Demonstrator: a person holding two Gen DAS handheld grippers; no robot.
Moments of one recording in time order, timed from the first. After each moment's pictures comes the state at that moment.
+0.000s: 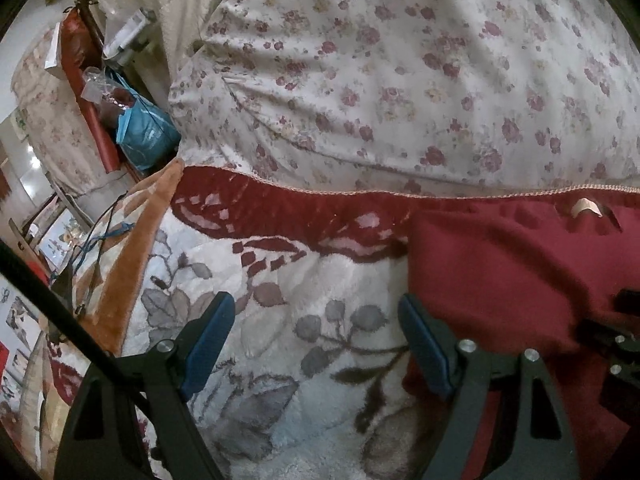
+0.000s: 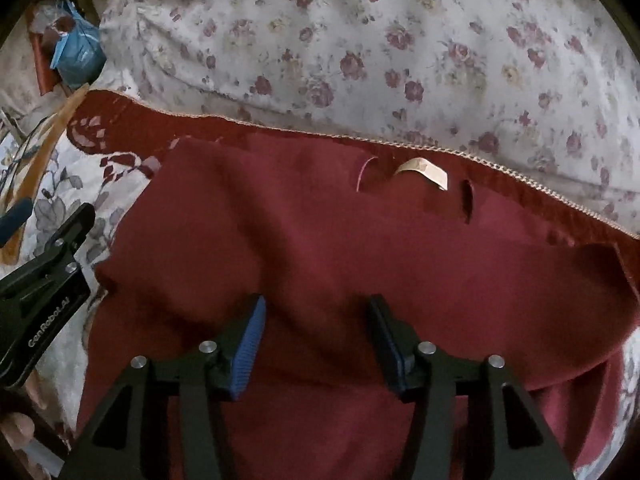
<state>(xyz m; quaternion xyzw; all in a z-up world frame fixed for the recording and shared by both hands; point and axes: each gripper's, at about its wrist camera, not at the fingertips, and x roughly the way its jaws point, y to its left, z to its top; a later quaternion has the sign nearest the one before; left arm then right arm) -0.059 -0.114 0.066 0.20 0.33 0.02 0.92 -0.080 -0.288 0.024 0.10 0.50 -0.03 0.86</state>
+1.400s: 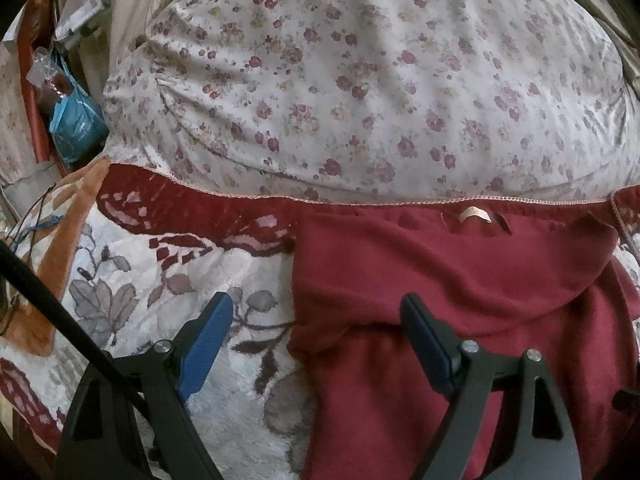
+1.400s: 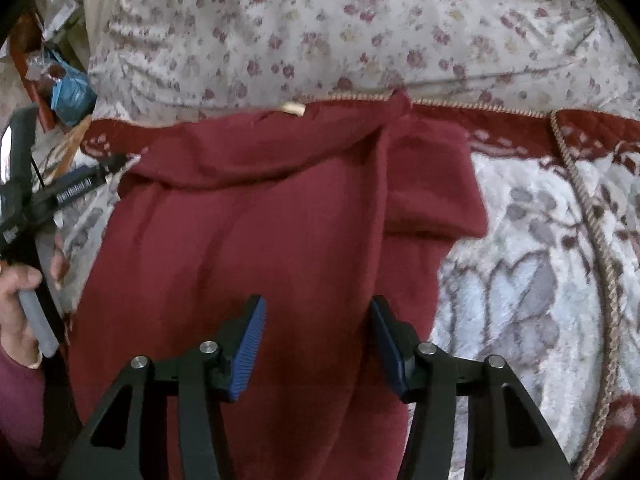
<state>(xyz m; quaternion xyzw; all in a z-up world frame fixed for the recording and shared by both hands) -0.098 -0.127 0.080 0.13 0.35 -0.14 0.92 -0.273 -0.346 0.038 0.17 0.48 -0.07 0.86</state>
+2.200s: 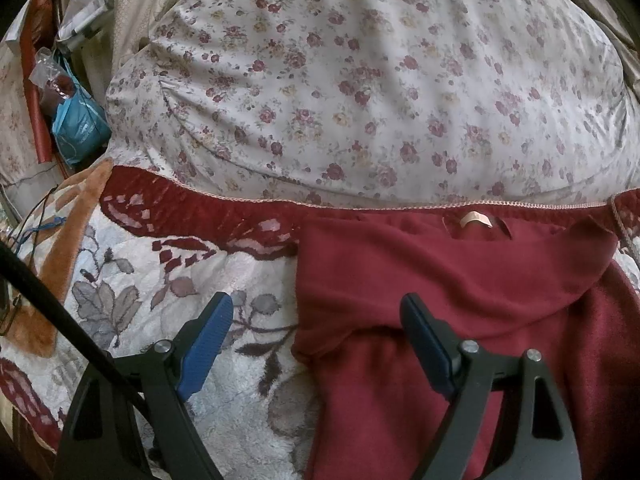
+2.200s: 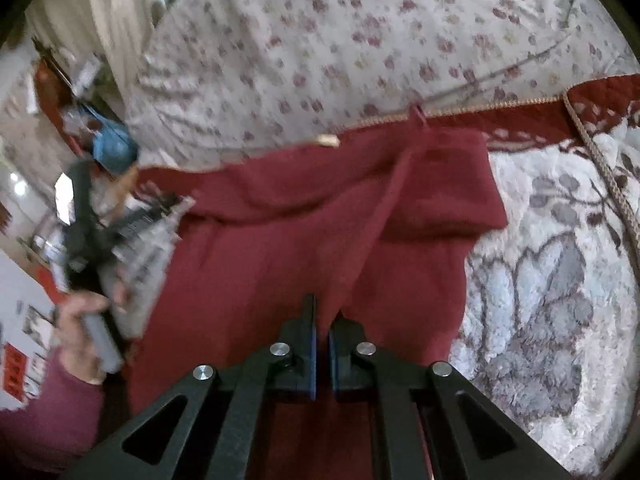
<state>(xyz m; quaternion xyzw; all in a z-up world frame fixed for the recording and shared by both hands) -0.099 -0.124 0.084 0.12 0.35 -0.14 0.92 -0.304 -0.358 0.062 0.27 0.38 -0.01 0.88</state>
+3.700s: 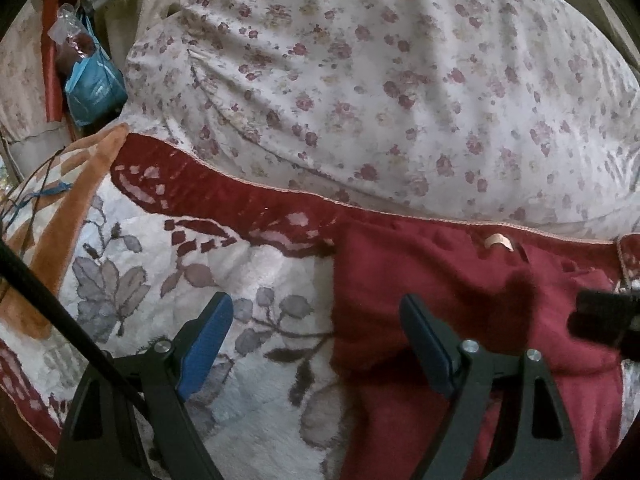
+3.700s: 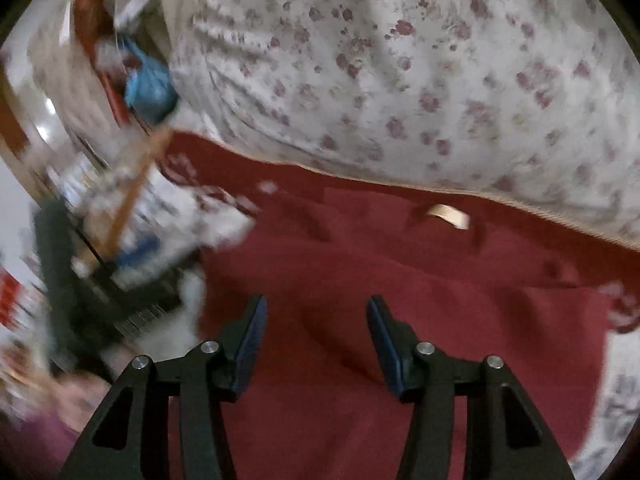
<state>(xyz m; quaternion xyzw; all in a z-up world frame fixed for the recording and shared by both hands) -0.071 -0.096 0.087 0.06 0.38 -0.12 0.92 -0.129 -0.300 0.092 0.14 0.44 0.07 0.88</state>
